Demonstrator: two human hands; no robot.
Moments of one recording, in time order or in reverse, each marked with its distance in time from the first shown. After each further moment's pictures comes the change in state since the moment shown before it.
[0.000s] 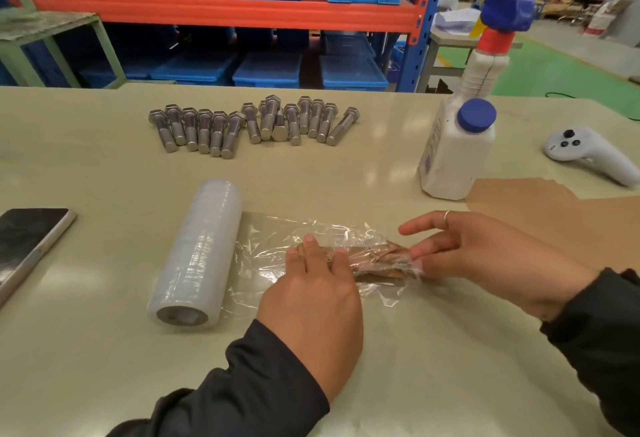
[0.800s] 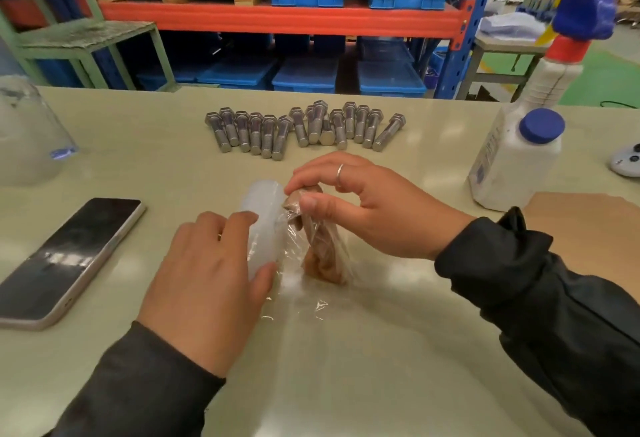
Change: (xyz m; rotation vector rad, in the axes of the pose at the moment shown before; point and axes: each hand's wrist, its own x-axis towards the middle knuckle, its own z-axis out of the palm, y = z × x) left_hand -0.034 -0.109 -0.019 -0.108 0.237 -0.227; right_hand 0.052 -0.094 0.086 -0.405 -0.067 -0.741
